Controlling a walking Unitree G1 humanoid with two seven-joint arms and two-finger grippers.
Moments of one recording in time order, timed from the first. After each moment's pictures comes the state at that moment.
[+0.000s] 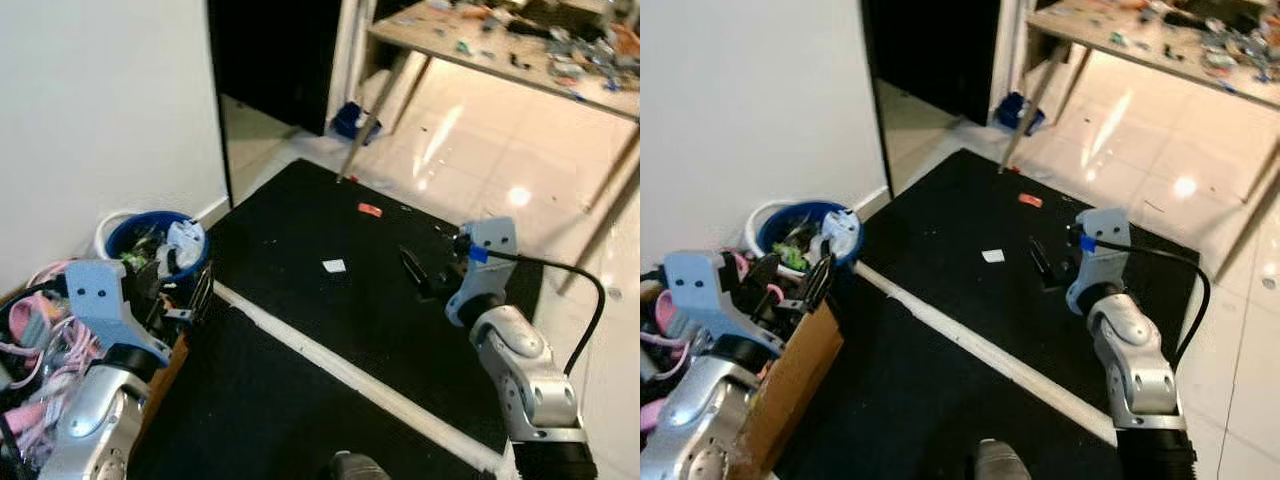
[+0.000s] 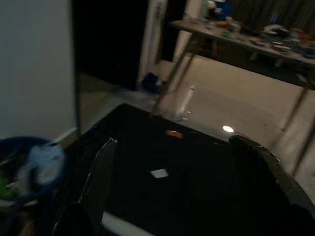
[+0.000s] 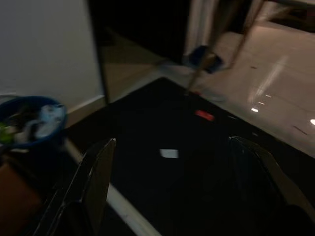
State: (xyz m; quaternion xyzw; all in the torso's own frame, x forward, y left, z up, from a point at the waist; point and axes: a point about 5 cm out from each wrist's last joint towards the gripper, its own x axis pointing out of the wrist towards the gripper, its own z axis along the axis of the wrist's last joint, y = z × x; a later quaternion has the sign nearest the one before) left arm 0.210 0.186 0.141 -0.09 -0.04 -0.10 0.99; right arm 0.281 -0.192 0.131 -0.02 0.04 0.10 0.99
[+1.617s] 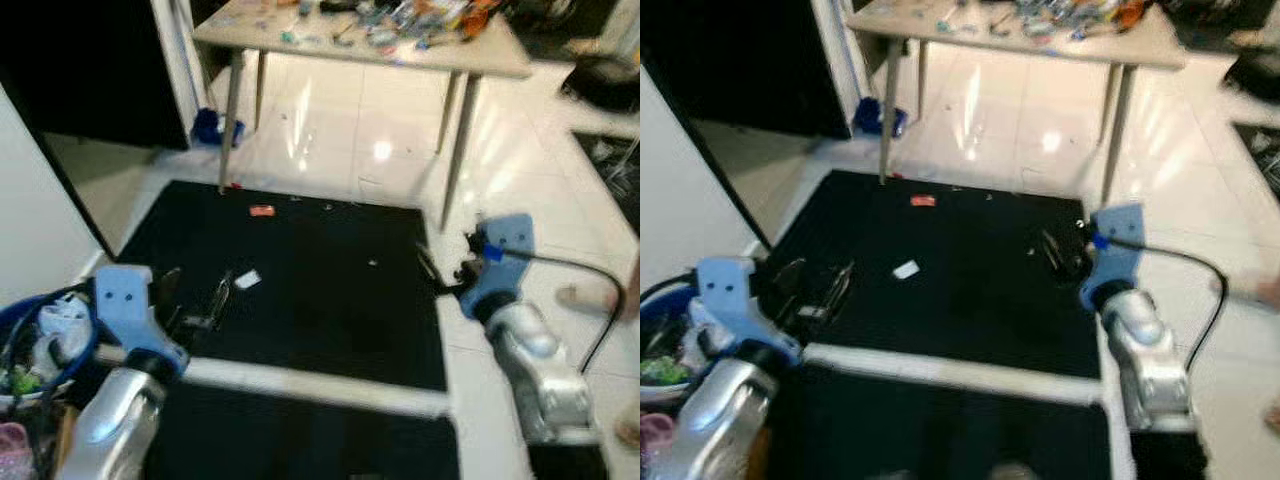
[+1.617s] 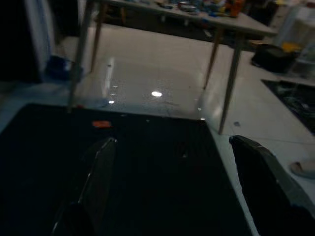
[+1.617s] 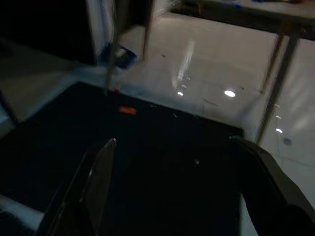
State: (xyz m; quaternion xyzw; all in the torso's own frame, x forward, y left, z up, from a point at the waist) left arm 0.210 0.187 0.132 -0.07 0.00 -0.11 0.99; right arm 0.281 -0.183 0.132 -0.02 0.02 0.11 0.99
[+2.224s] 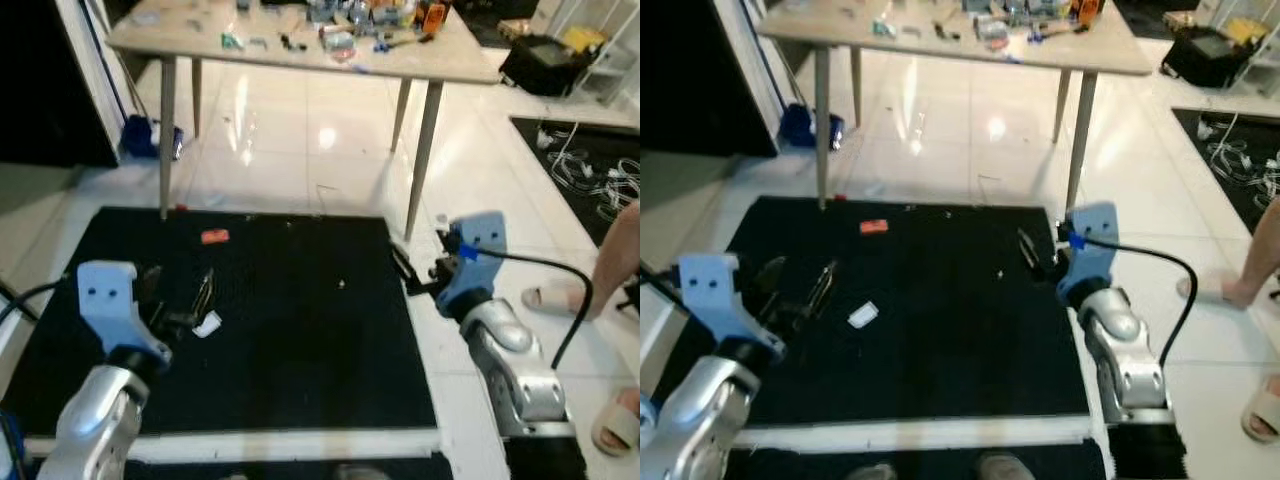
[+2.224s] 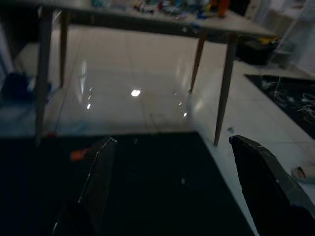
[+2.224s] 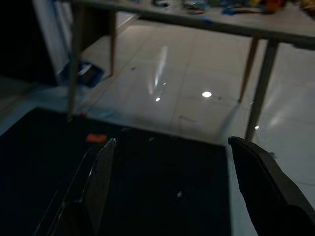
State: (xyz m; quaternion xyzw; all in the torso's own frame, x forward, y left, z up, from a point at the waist) left arm 0.214 0.185 0.134 -0.06 -0.01 -0.11 0.99; right arm 0.283 -0.186 0.137 -0.03 0.01 0.11 0.99
